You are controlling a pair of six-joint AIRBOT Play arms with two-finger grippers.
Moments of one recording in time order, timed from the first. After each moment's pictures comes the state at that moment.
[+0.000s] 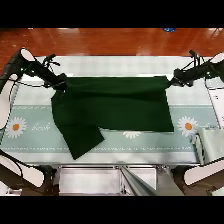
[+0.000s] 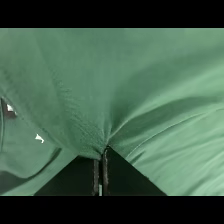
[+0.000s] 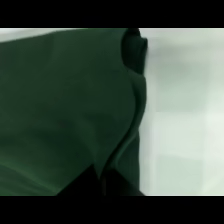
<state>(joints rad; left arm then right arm) 0.09 -1.85 1.61 1.13 -1.38 -1.40 -0.27 -1.80 1.56 -1.01 1.27 1.32</state>
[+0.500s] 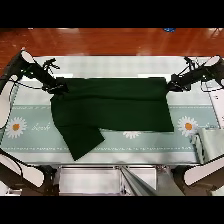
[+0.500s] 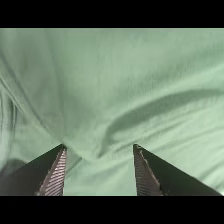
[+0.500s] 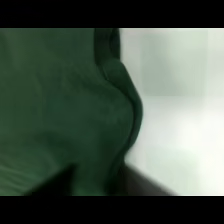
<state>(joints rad) 0.10 -1.86 1.60 1.16 -1.44 -1.40 -0.25 -1.84 1.55 -1.05 1.30 1.36</state>
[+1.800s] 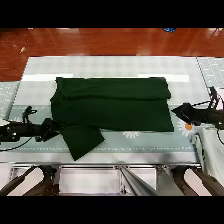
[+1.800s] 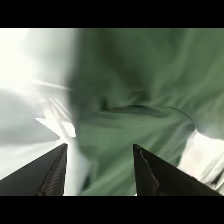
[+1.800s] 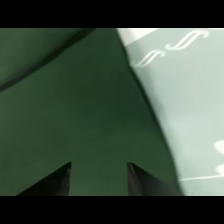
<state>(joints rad) 0.49 -1.09 0.41 0.84 -1.16 -1.21 -0.43 -0.95 0.57 -0.84 1.04 1.32</state>
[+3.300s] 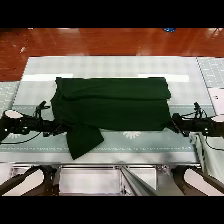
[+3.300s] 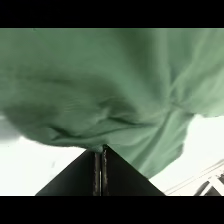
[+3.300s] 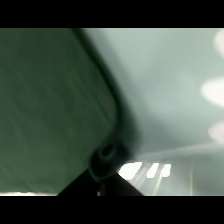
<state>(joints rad) 0.30 -1.17 0.49 0.81 -1.15 -1.19 -0.43 -1.15 0.45 -0.81 0.98 1.30</state>
